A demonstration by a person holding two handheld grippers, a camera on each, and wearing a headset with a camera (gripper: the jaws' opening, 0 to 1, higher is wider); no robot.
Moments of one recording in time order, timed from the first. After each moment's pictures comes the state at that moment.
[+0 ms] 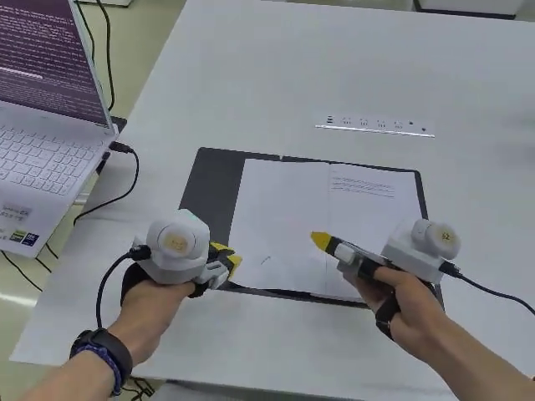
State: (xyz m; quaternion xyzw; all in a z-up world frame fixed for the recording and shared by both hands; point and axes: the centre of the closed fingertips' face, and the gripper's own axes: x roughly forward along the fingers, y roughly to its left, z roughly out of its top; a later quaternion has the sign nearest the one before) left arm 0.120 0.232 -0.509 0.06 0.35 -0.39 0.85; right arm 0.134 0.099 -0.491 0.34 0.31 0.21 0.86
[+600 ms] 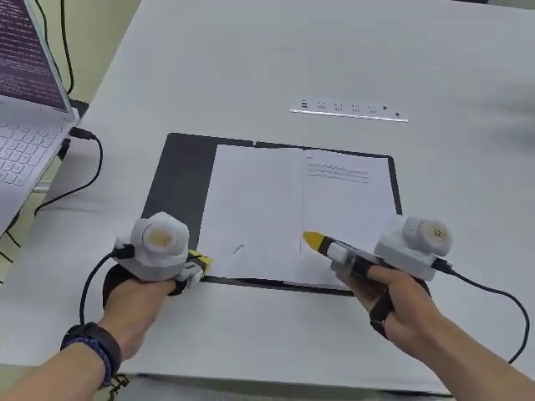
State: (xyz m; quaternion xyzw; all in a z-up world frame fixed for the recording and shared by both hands) left arm 0.113 0.243 -0.560 0.06 0.41 -0.34 0.84; right arm 0.120 0.067 -0.503 0.32 0.34 0.20 0.86
